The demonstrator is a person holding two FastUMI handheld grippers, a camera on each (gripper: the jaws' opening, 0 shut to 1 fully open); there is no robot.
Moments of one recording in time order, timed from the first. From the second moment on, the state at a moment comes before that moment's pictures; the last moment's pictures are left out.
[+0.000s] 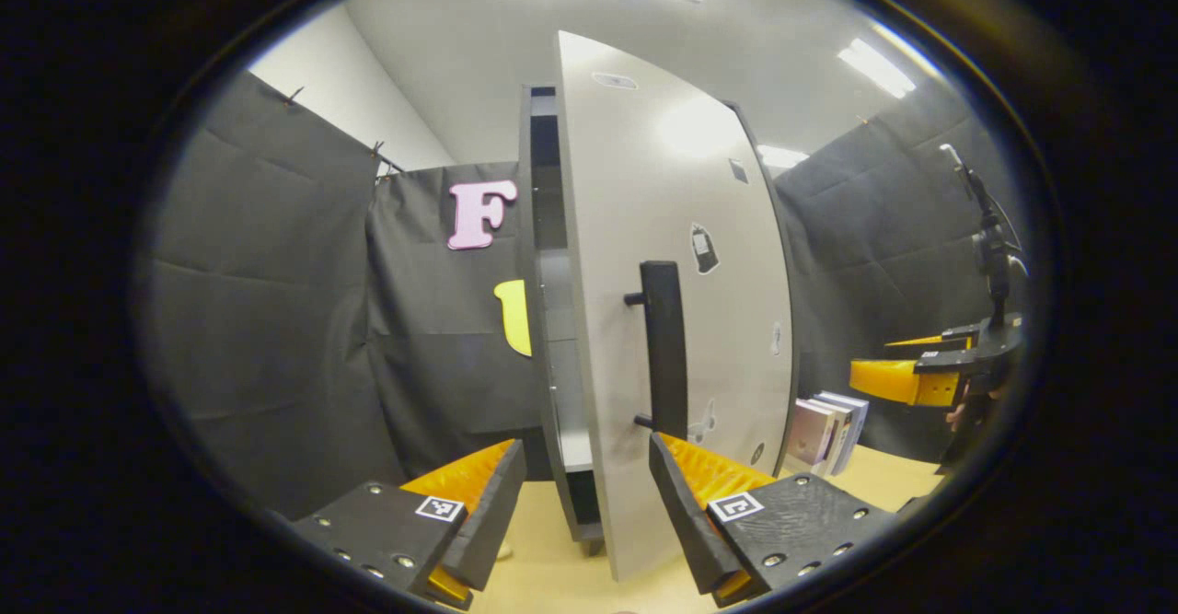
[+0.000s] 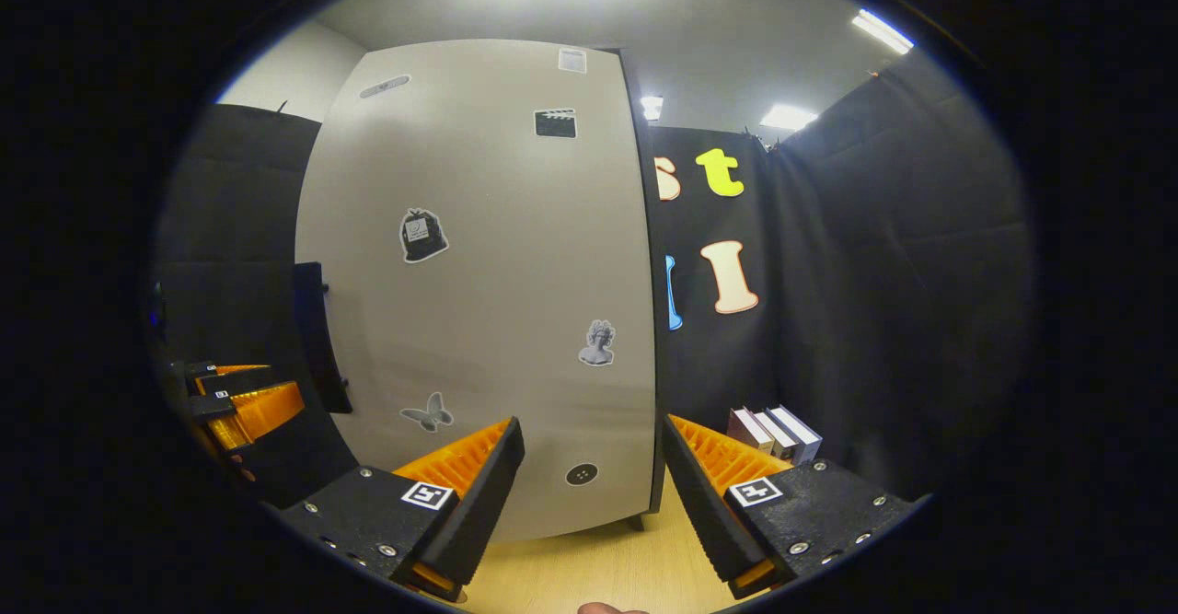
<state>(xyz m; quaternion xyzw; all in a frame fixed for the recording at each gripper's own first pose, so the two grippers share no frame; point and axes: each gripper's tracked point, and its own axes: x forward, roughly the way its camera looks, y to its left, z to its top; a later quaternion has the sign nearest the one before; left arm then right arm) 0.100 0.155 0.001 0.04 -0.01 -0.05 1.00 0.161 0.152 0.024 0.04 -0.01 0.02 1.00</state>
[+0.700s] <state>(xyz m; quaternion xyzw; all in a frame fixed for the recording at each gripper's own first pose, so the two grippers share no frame) 0.106 0.144 -0.001 0.03 -0.01 -0.05 1.00 0.157 0.145 0.026 0.04 0.00 0.02 1.00</state>
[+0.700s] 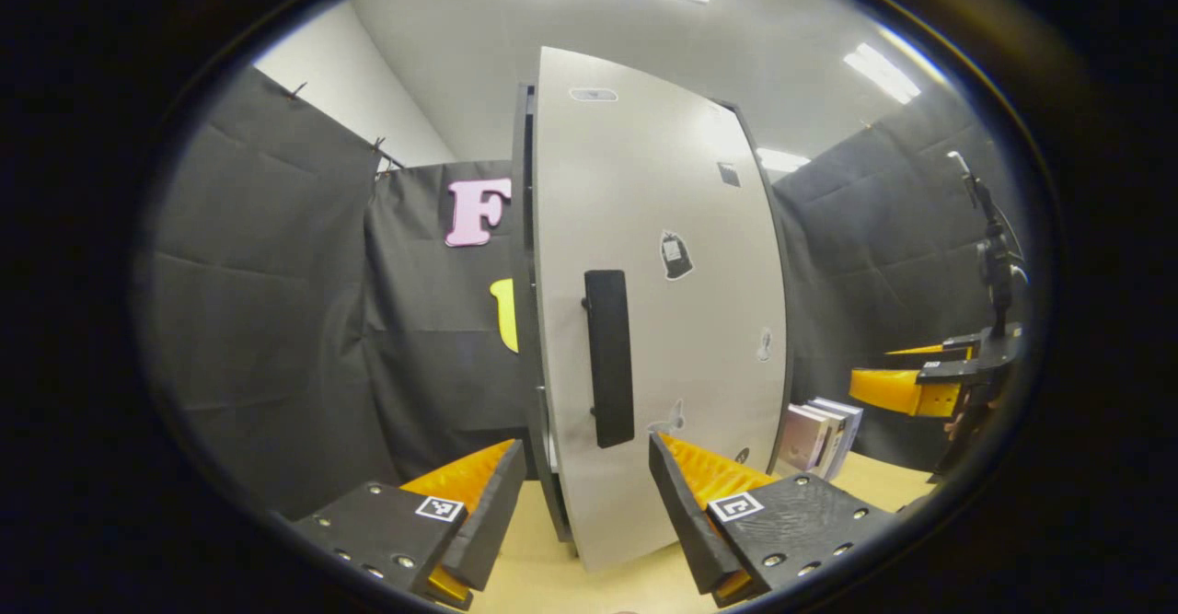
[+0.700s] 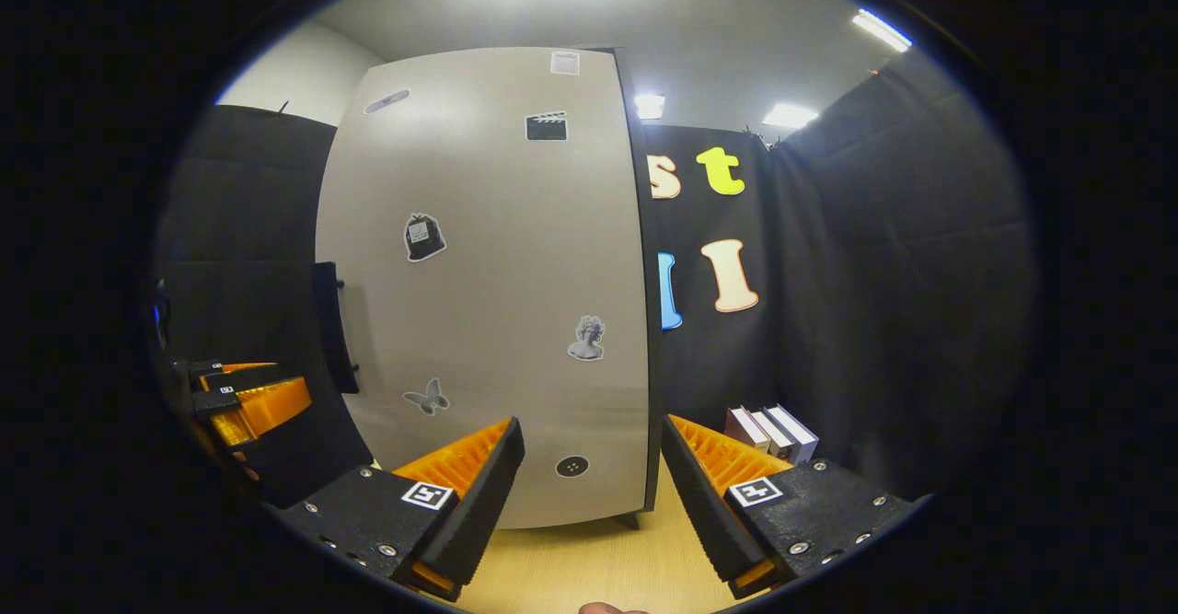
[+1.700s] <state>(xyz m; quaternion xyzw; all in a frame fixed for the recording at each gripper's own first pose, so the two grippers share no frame) 0.102 0.144 -0.001 0.02 -0.01 -0.05 1.00 0.150 0.141 0.032 0.04 0.00 0.01 1.00</state>
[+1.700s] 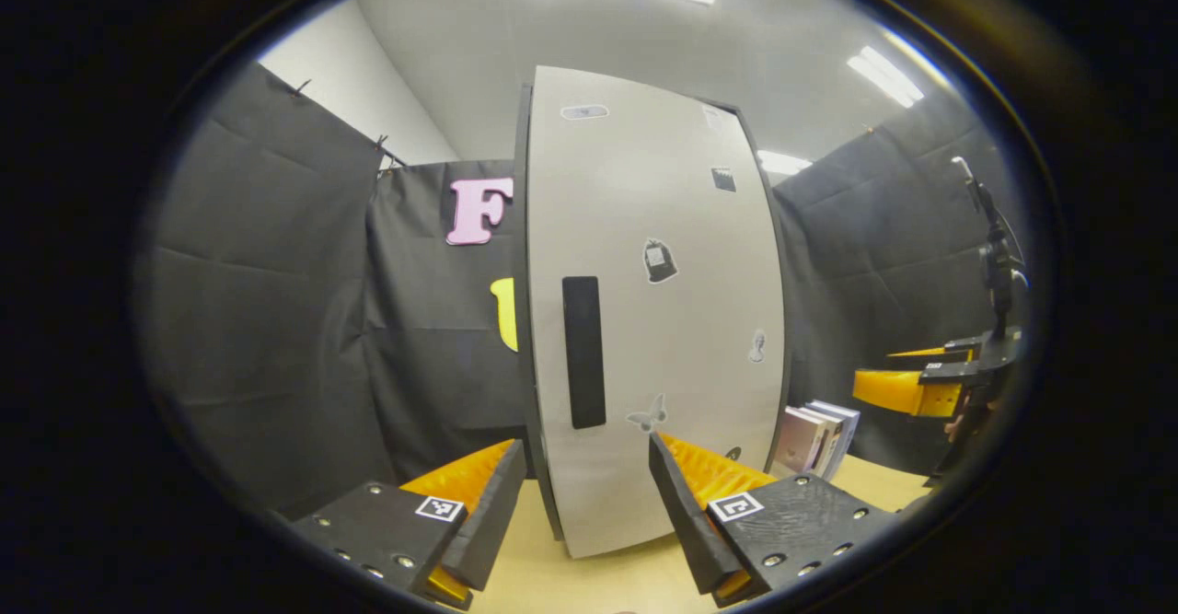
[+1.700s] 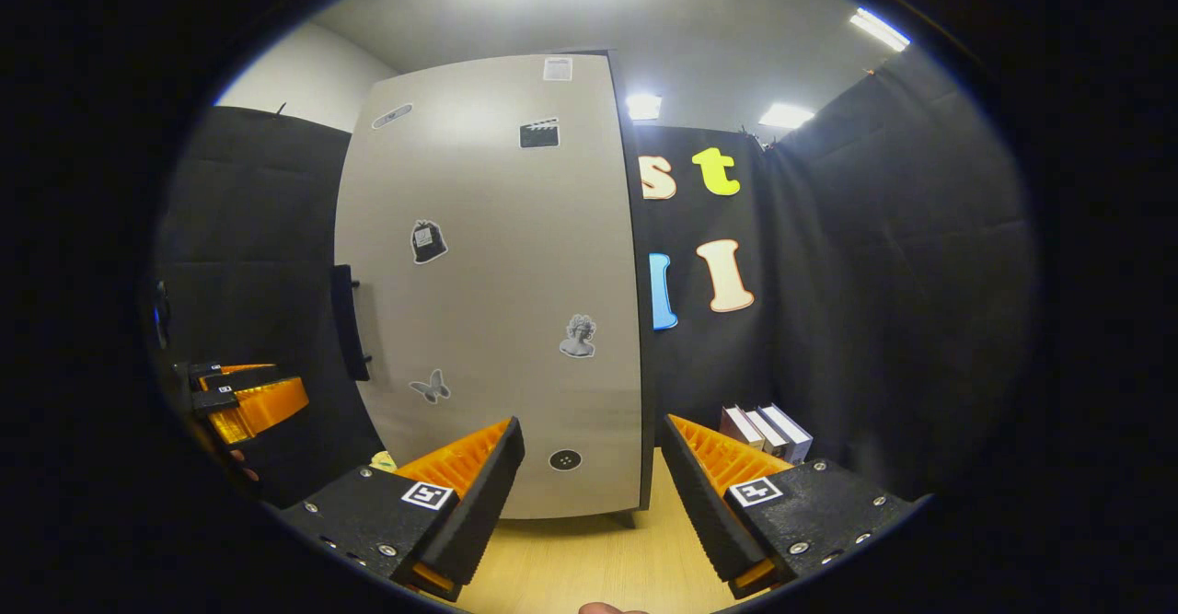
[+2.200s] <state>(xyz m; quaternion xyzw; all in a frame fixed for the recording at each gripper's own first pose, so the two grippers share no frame) 0.100 0.141 -0.004 0.02 0.00 -0.05 1.00 0.148 0.138 0.033 0.04 0.00 0.01 1.00</state>
